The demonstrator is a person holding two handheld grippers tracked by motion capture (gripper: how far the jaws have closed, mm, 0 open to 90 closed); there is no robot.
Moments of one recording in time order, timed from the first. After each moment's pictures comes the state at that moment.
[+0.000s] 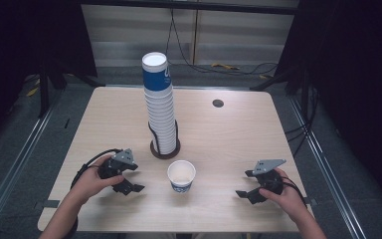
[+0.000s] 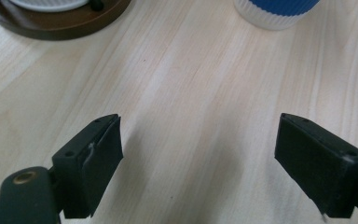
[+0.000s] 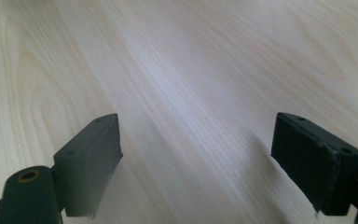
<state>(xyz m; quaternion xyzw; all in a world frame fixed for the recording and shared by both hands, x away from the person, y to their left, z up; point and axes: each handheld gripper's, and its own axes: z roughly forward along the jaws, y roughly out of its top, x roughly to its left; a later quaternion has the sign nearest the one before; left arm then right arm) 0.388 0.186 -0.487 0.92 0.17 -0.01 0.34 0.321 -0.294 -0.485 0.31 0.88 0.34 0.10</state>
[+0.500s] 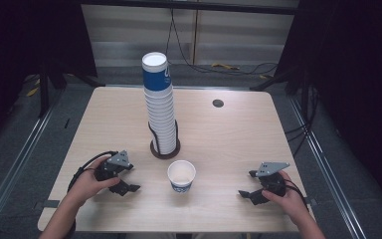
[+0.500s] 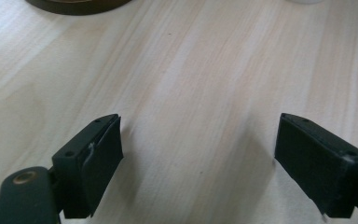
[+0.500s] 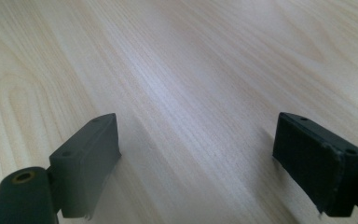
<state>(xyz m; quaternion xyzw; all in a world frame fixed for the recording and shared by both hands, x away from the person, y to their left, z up) 0.389 0.200 -0.501 0.92 0.17 0.03 0.34 0.318 -0.305 -0.496 0.32 0.88 0.34 0.12</state>
